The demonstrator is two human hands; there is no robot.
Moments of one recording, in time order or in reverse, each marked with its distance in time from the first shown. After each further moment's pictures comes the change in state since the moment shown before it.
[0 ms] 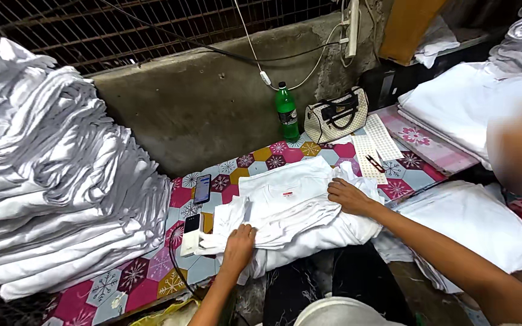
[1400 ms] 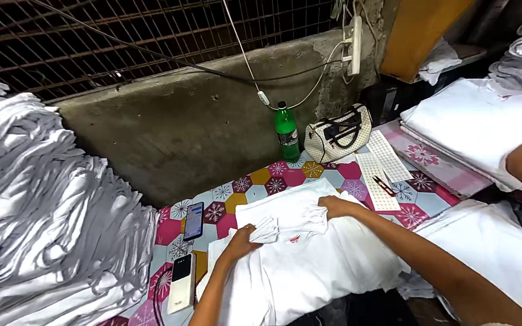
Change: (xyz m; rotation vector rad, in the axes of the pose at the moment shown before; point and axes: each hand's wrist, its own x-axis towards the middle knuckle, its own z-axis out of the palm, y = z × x) left_hand 0.132 -0.103 0.043 -0.683 -0.331 -0.131; right_hand 0.099 0.078 0.032 0.515 -0.555 0.536
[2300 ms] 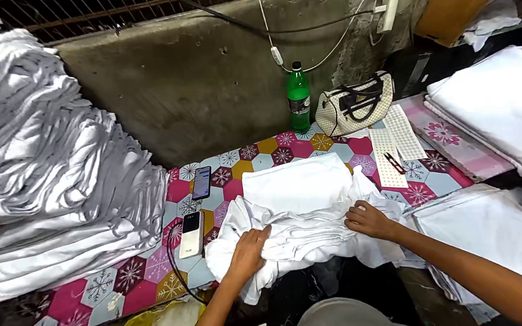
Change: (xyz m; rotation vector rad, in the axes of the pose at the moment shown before) left_hand -0.126 0.046 0.075 0.462 0.315 0.227; right_hand -0.126 -0.003 0.097 -0.687 0.814 -0.747
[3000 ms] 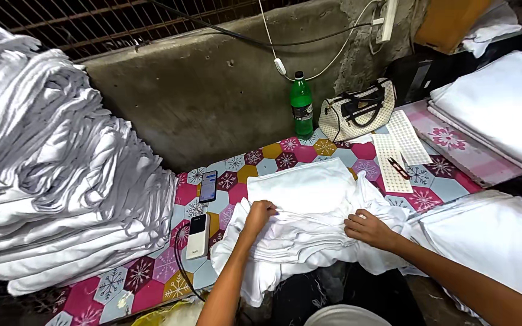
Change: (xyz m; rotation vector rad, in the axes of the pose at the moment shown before) left_hand 0.113 -0.020 -0.020 -0.360 -0.184 -0.345; right_hand -0.003 -0.017 0.010 -0.016 -0.055 0.048
